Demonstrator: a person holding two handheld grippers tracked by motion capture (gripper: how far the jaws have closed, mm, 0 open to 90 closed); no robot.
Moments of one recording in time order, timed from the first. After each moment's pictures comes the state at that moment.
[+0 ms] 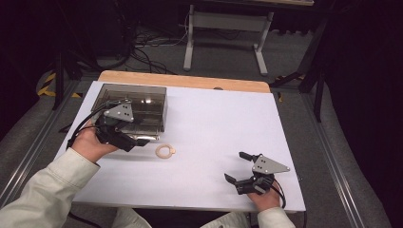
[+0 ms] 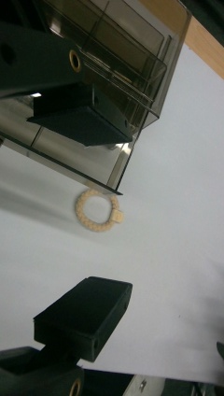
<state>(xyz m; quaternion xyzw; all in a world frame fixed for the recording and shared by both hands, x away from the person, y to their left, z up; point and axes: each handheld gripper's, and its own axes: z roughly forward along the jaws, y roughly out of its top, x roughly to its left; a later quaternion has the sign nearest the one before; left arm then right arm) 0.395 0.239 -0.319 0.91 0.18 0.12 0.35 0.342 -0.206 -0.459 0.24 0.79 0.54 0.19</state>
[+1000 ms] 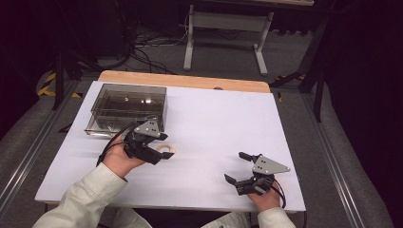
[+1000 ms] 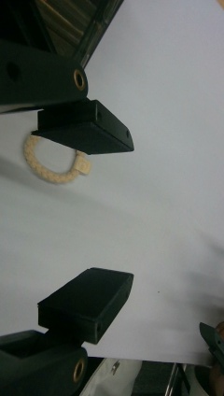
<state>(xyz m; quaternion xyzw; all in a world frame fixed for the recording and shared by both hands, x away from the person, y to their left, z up) 0.384 0.178 -0.366 0.90 0.19 0.08 0.38 0.342 -0.206 -0.459 0.23 0.79 0.54 0.19</state>
